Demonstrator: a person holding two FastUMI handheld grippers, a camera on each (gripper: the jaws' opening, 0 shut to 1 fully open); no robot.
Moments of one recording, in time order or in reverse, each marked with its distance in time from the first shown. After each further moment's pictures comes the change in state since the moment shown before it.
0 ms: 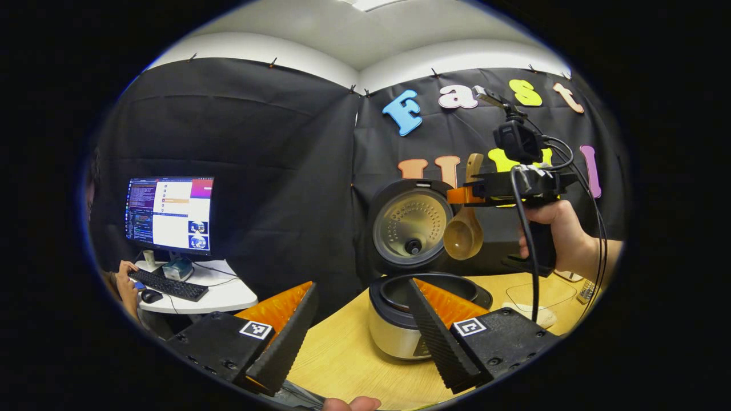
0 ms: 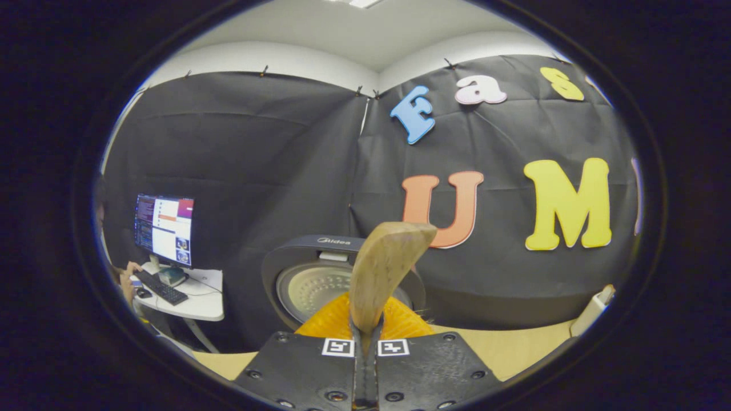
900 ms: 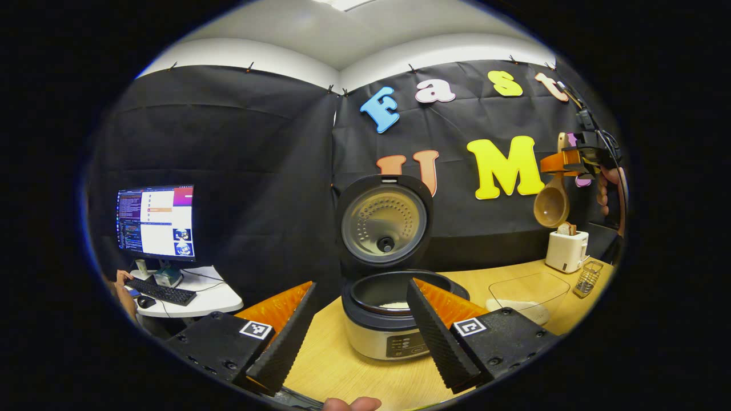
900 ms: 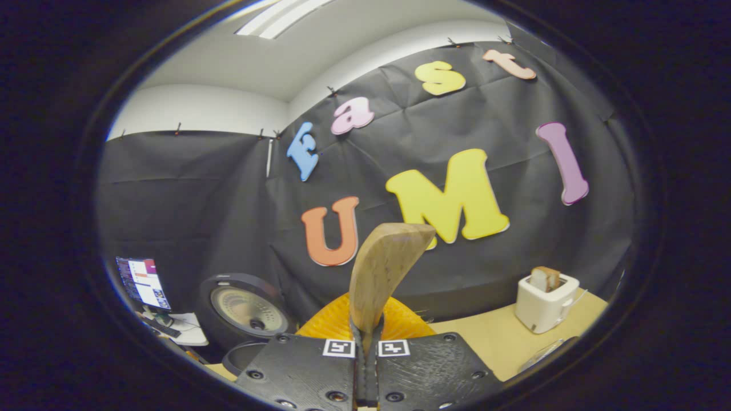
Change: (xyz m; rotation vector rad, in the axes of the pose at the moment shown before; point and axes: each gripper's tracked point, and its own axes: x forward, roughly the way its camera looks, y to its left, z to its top) left arm -0.001 -0.064 0.000 0.057 0.003 -0.074; right arm -0.191 -0.269 0.025 0.248 -0.113 -0.367
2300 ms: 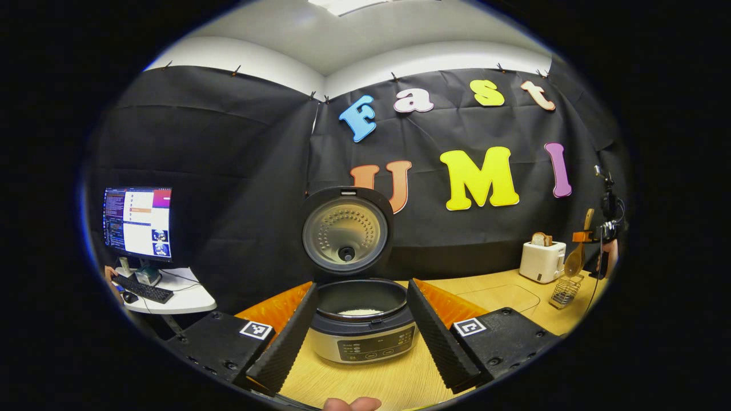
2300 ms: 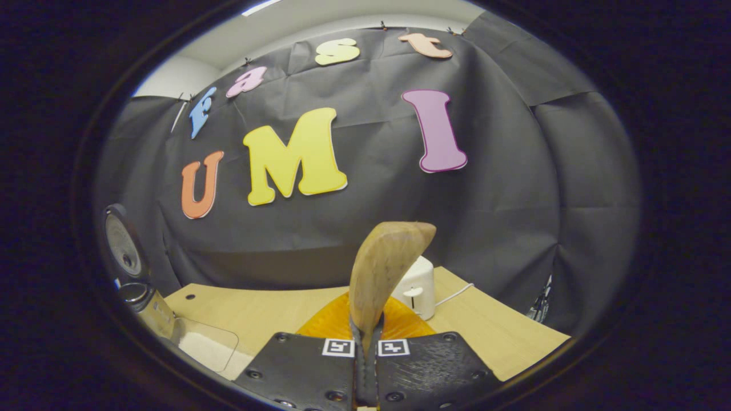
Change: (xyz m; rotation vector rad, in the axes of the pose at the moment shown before) left arm -0.013 -0.051 0.017 -0.033 -0.040 -0.091; right arm -0.040 -0.283 -0.102 -0.092 0.130 -0.418
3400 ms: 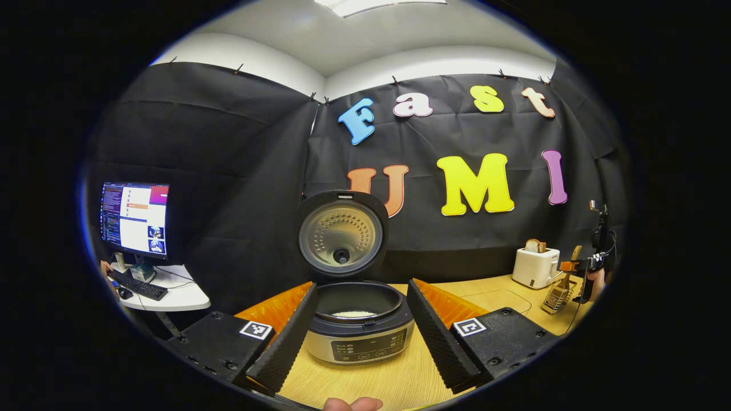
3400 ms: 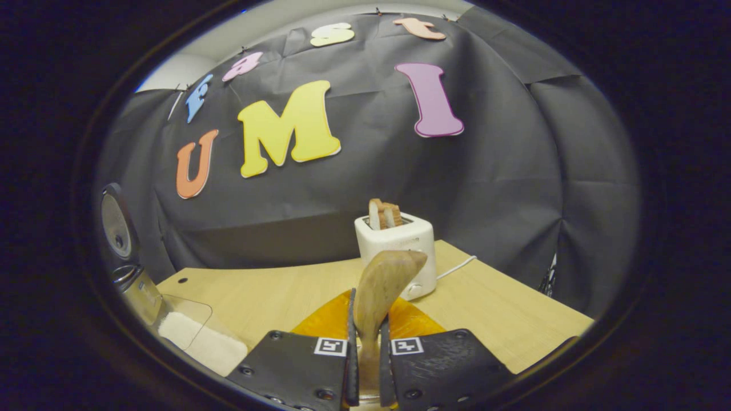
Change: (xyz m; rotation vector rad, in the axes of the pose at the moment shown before) left arm -0.003 -0.005 0.006 -0.025 -0.014 -0.020; right arm 0.011 -0.012 -0.054 0.014 0.074 0.001
